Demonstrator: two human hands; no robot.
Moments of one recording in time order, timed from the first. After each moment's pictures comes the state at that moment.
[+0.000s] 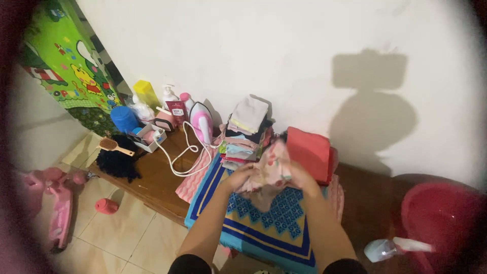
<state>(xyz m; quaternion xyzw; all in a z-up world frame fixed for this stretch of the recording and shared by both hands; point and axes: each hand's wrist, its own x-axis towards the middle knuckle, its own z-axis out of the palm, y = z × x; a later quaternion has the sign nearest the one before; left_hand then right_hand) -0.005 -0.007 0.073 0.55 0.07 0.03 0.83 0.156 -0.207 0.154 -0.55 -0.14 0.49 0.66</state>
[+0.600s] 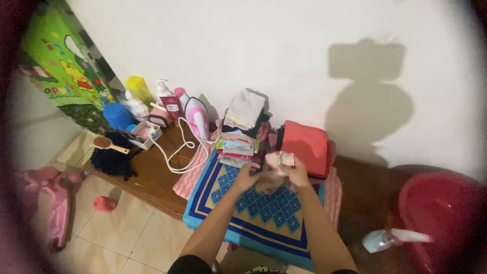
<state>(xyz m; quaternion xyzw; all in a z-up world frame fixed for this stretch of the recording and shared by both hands) 0.015 -0.026 -0.035 0.80 0.07 0.21 0.56 0.148 -0.226 0.088 -0.61 -0.16 0.31 0.72</state>
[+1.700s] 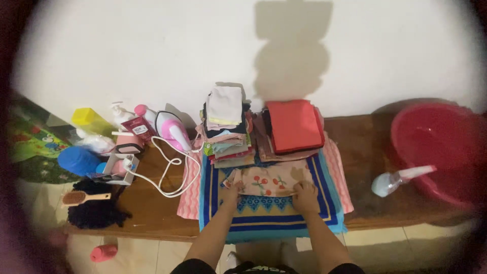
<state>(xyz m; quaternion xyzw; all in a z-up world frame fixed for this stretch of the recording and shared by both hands) -0.043 0.032 -0.163 0.51 0.43 0.02 0.75 0.010 -0.289 -0.028 -0.94 -0.24 -0.14 0.20</state>
